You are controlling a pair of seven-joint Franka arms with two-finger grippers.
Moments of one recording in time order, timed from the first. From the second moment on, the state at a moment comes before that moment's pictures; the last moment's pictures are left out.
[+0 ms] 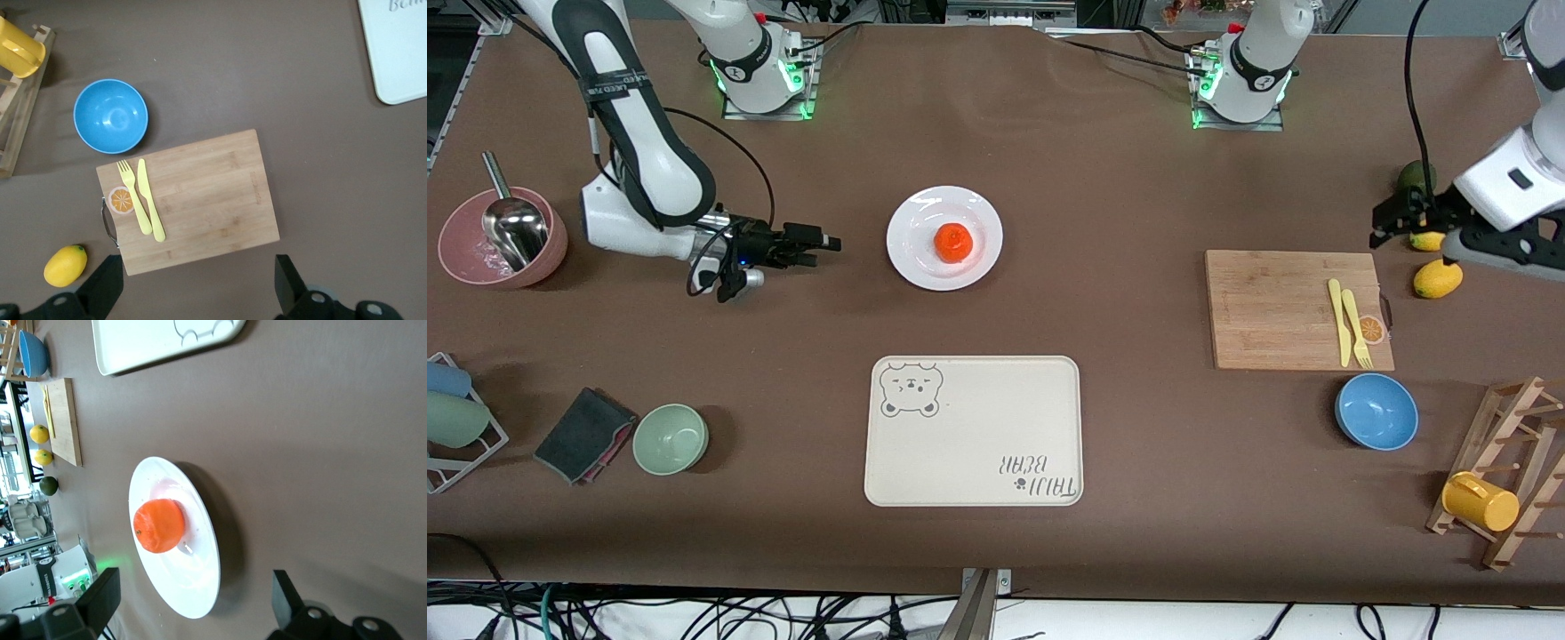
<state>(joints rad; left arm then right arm) -0.07 -0.07 0.08 -1.81 -0.02 1.74 0.24 -0.01 0.21 0.20 -2.38 1.10 2.21 -0.75</state>
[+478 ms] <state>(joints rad) -0.09 -0.08 0.09 -1.82 -0.02 1.72 0.17 -0.01 0.23 0.40 -2.48 1.42 2.44 -0.90</state>
